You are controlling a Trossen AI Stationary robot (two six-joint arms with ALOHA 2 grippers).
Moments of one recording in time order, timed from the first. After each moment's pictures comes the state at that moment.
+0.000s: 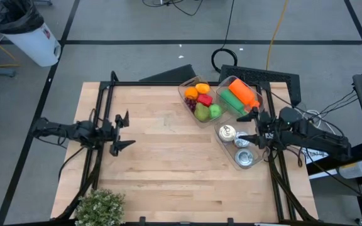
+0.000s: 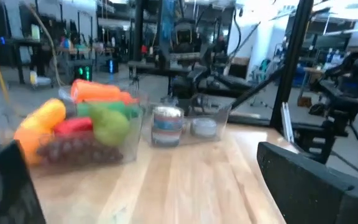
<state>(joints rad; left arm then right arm) -0.19 0.01 0.01 0.08 -0.19 -0.09 -0.29 0.13 0.30 -0.25 -0.34 0.15</state>
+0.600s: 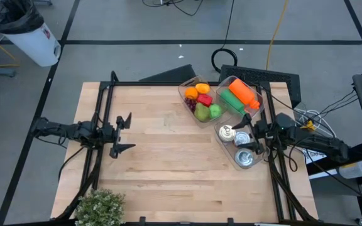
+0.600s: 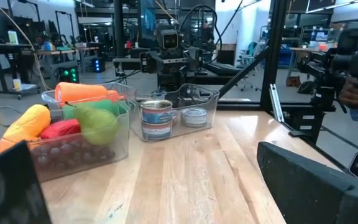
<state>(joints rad) -0.19 0.02 0.02 0.03 -0.12 -0.02 -0.29 0.05 0.02 0.12 -0.53 0.11</state>
